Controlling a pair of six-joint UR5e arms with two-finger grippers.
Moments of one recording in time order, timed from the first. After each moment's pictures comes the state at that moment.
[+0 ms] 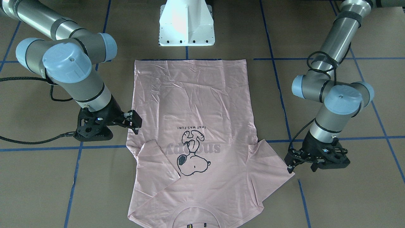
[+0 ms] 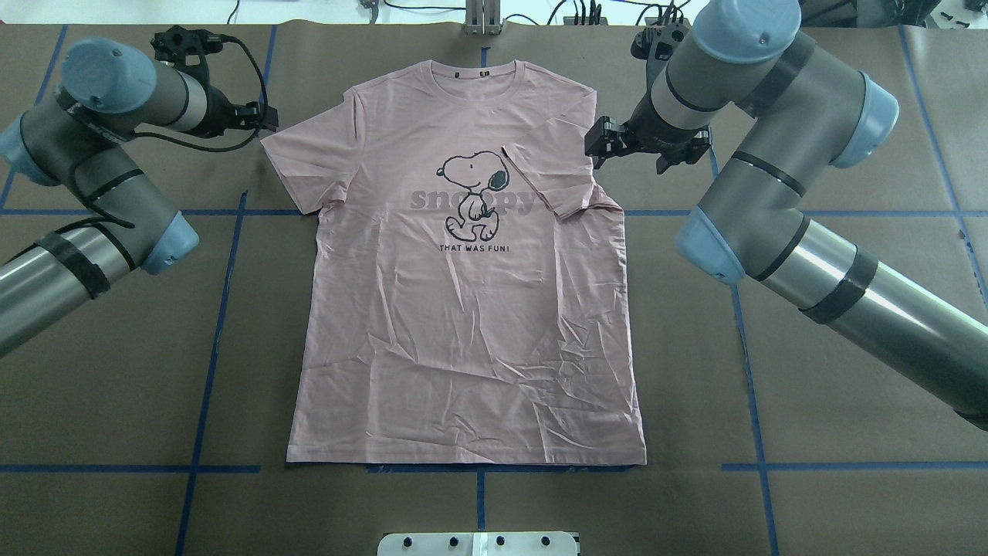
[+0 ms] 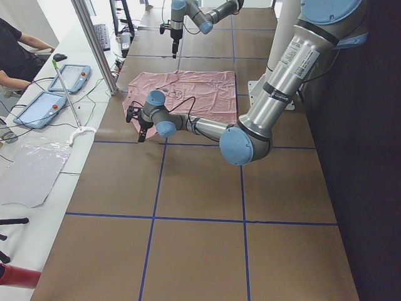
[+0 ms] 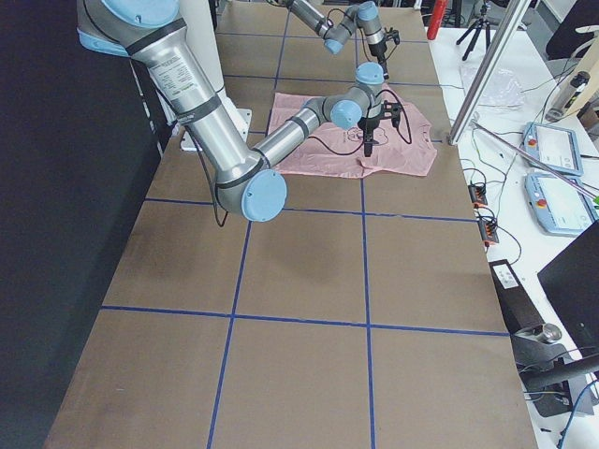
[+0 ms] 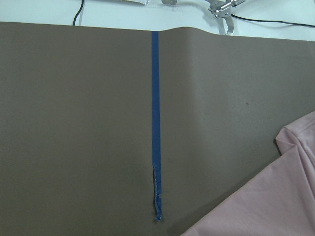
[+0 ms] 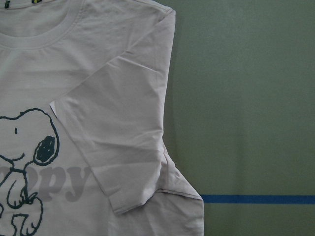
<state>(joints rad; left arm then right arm) -0.91 -2.15 -1.12 -2.36 -1.82 -1.03 0.85 -0.96 1.57 -1.41 2.06 1.02</state>
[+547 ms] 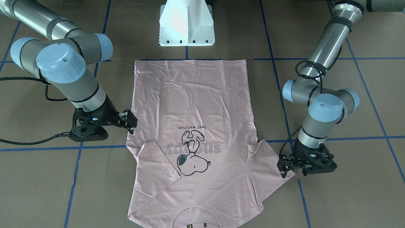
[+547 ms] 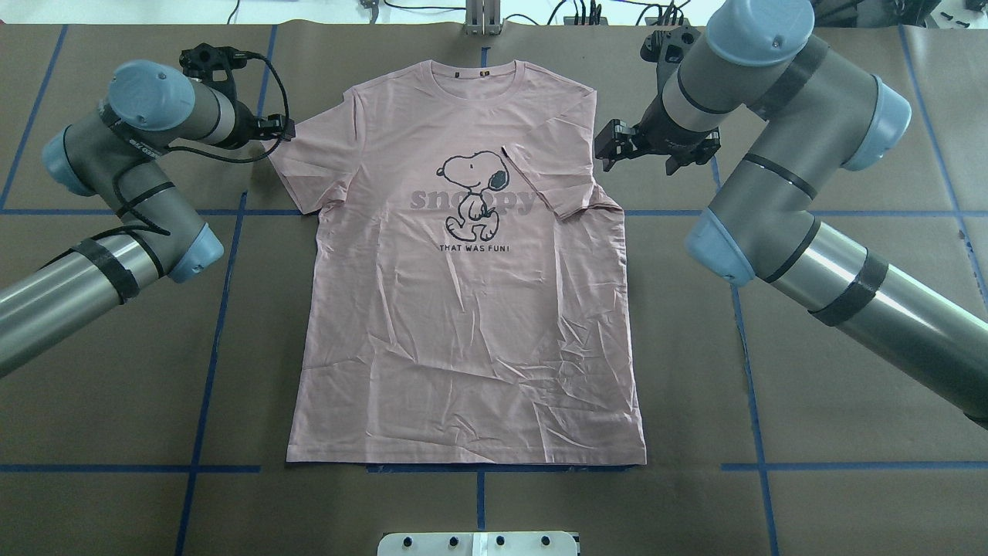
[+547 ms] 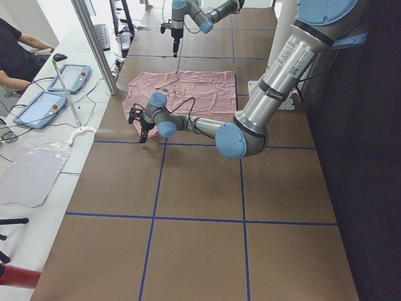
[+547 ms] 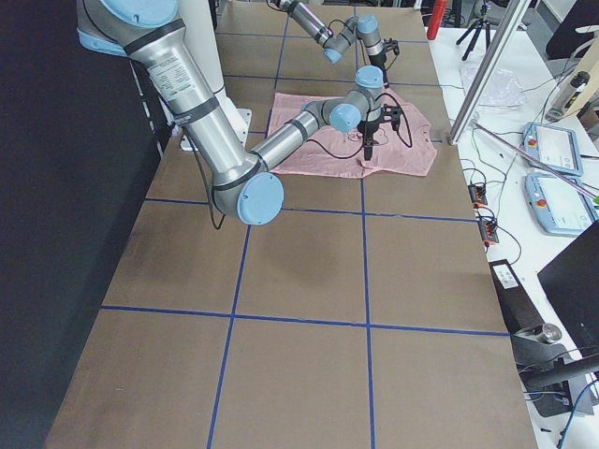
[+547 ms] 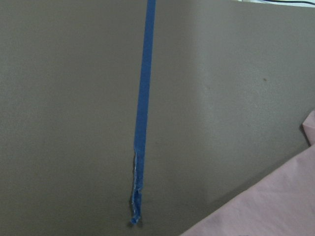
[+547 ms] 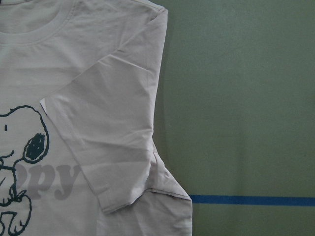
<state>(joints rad) -0.88 -2.19 -1.03 -2.39 -1.78 -1.06 0.85 -0.97 1.58 -1.41 2.06 1.00</state>
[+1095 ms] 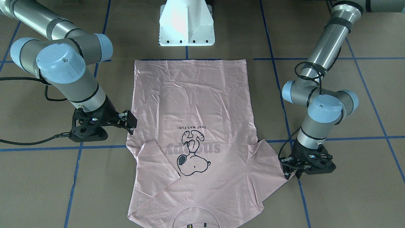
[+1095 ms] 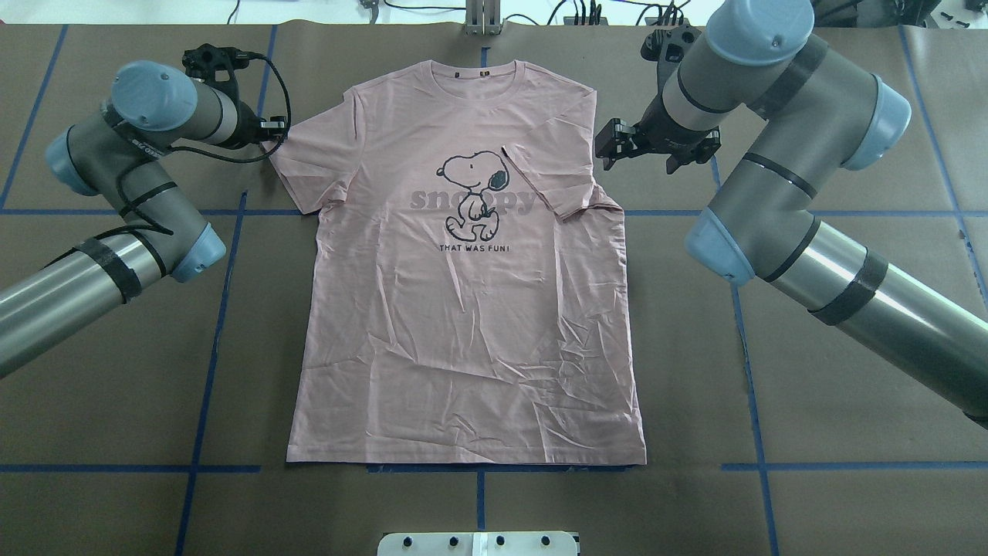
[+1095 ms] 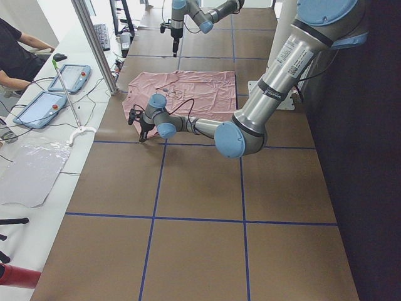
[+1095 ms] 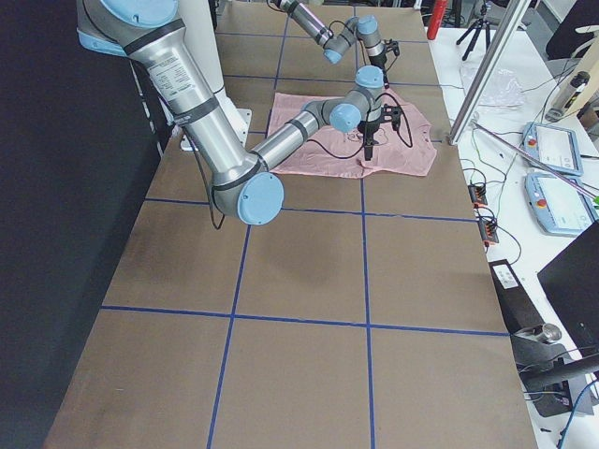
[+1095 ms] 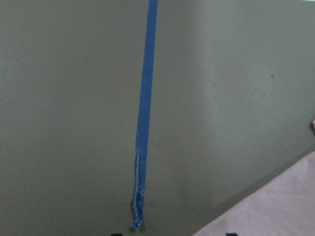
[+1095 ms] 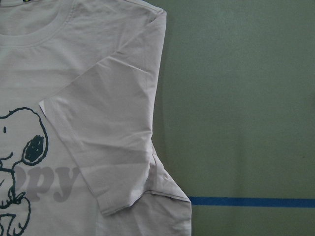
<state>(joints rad) -0.88 -2.20 -1.02 -2.40 -1.78 -1.05 0.85 -0.97 1.57 -1.41 2.06 1.00</state>
